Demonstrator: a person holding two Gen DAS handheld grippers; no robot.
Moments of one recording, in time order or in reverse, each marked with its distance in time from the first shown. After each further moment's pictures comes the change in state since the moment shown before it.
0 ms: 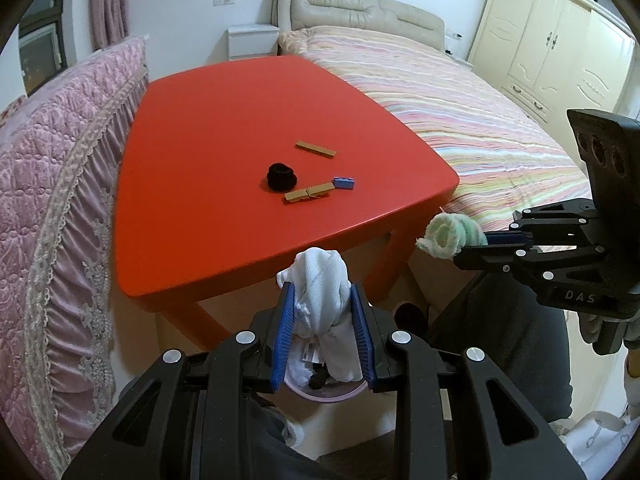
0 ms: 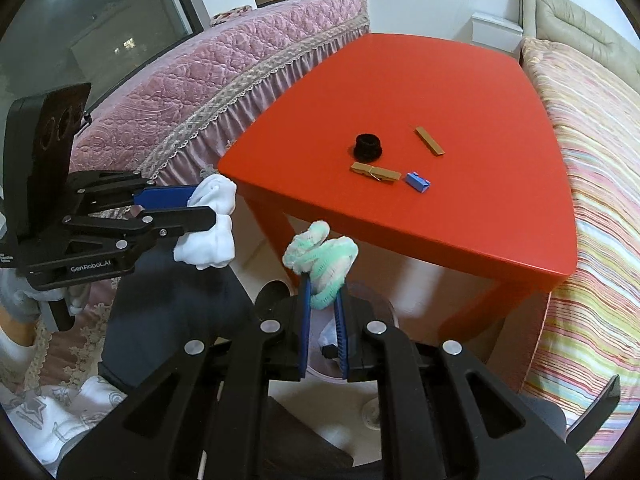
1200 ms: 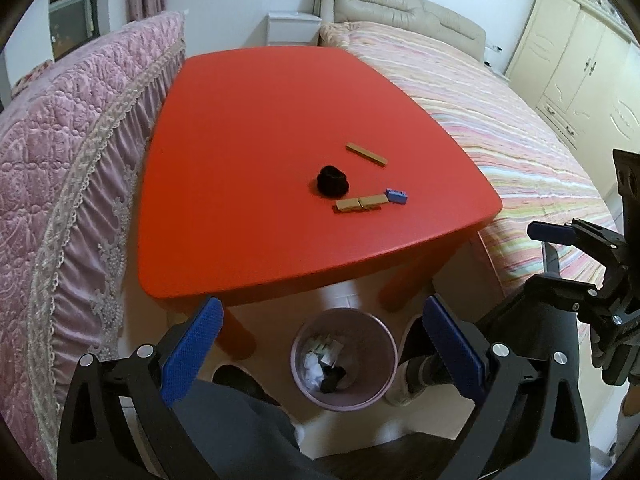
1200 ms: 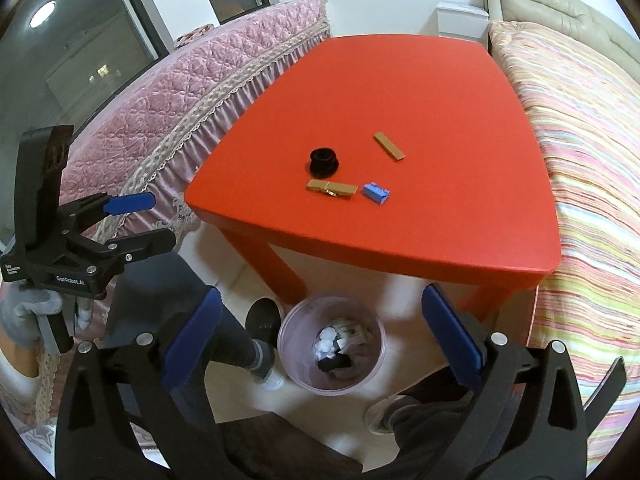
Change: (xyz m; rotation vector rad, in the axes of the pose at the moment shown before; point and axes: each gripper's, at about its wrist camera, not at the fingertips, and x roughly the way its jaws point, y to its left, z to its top) left arm 0.018 0.039 0.020 -0.128 0.027 0.060; right arm -0.001 -0.036 0.022 0.109 -0.026 -0.058
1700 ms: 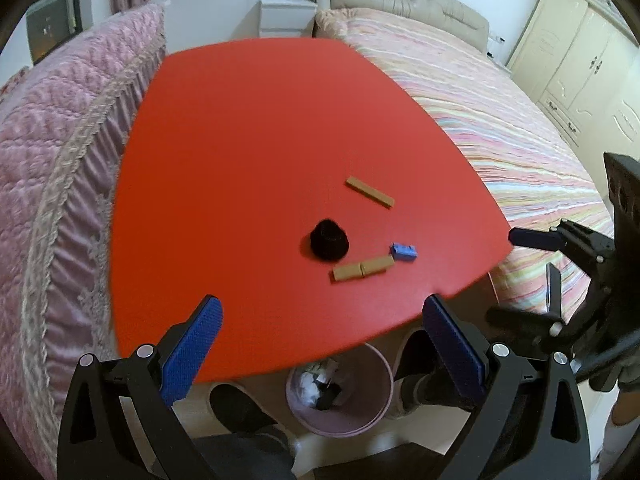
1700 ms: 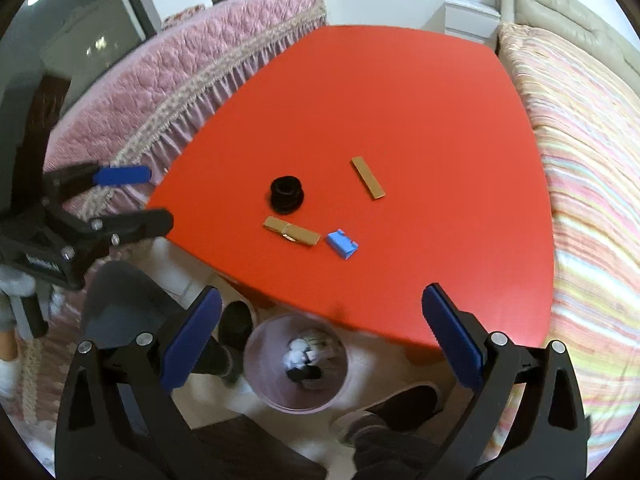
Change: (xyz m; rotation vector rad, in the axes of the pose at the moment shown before) left arm 0.051 -0.001 0.082 0.000 0.074 -0.025; right arm 0.054 -0.026 0.070 -0.087 0.101 -0.054
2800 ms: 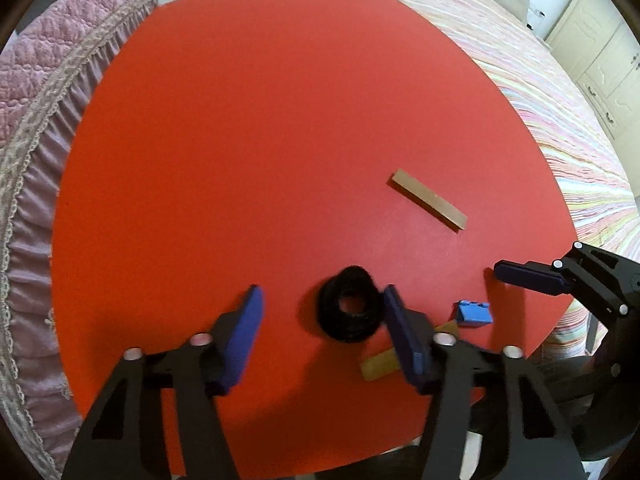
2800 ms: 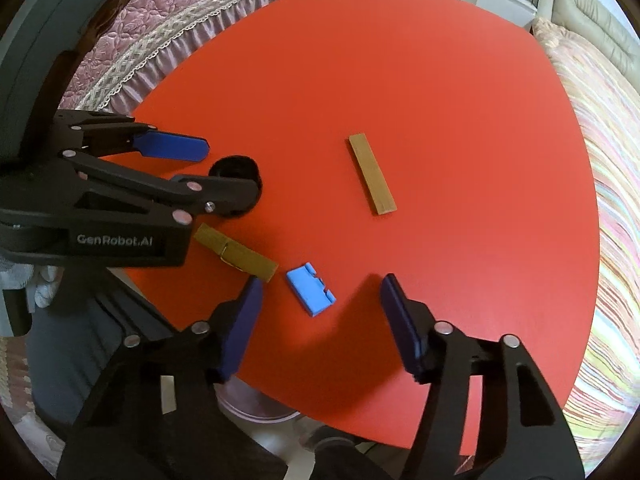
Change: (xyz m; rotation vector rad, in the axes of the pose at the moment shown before) left arm 0.107 0.005 0.036 -0.046 0.168 0.089; right arm 0.096 -0.009 0.030 -0.097 0.120 -0.020
